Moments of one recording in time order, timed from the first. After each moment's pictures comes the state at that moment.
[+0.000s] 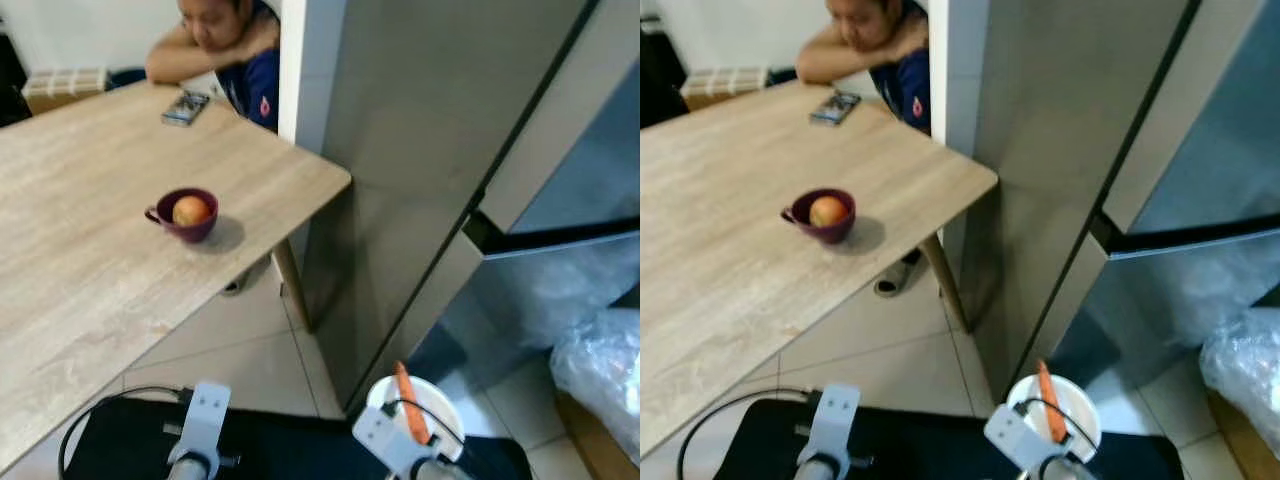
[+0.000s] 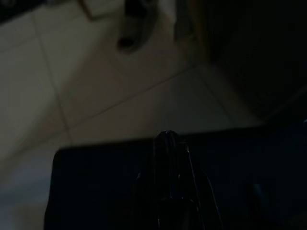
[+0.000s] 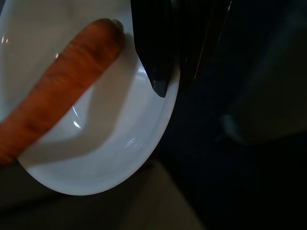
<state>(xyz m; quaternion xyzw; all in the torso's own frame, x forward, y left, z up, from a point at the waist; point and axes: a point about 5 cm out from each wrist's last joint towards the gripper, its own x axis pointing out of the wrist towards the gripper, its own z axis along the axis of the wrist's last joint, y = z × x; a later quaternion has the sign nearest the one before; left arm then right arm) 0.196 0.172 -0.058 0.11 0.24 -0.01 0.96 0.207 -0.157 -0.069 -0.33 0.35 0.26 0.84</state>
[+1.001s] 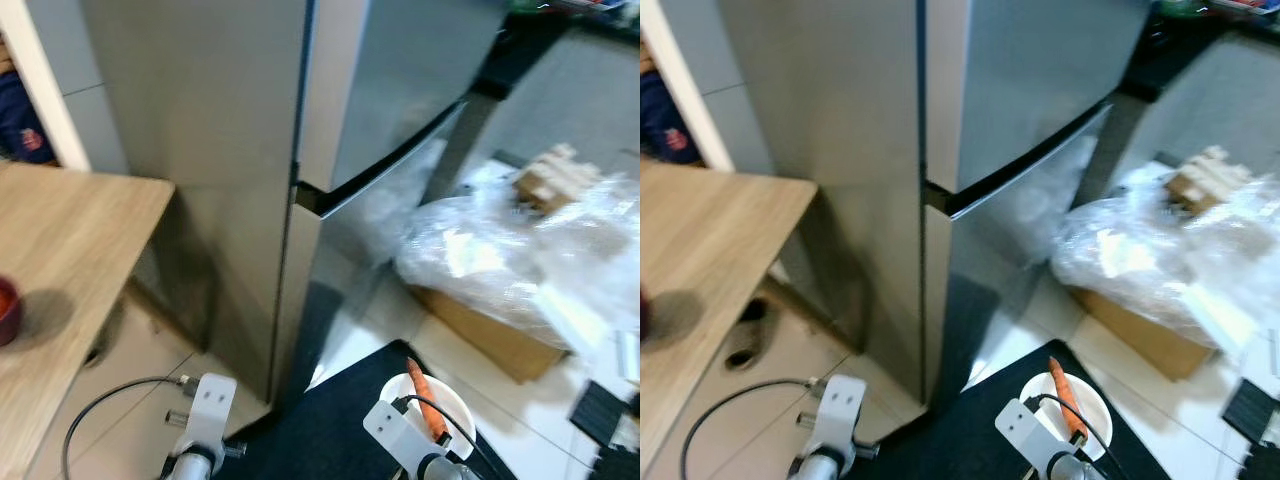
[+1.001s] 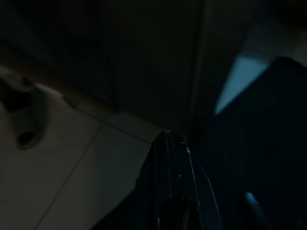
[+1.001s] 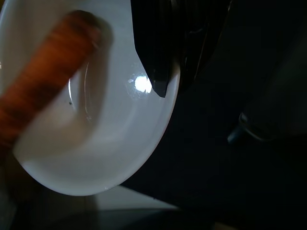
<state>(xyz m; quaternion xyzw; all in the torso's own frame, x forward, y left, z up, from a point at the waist) 0.192 0.167 -0.056 0.11 0.23 -0.03 0.97 0.202 -0.157 -0.073 -0.31 0.36 0.24 0.85</state>
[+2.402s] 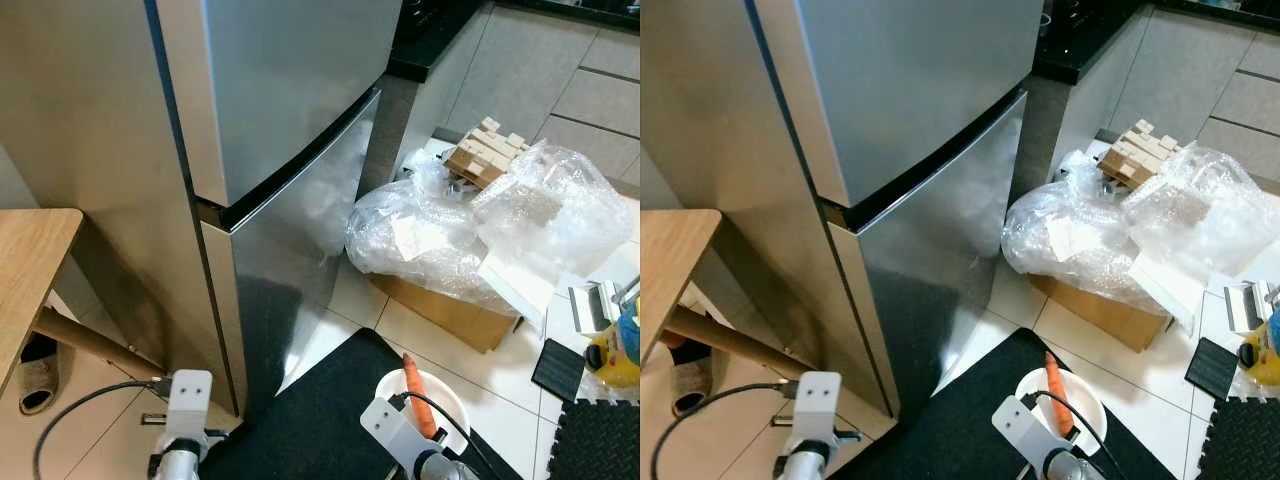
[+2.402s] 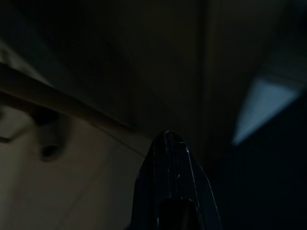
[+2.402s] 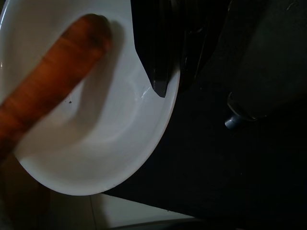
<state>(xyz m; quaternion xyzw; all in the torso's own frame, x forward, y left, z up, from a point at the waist) 0.210 0.201 -0.036 0.12 0.17 0.12 0.97 0.205 -0.159 -0.070 -0.31 0.35 0.24 0.85</state>
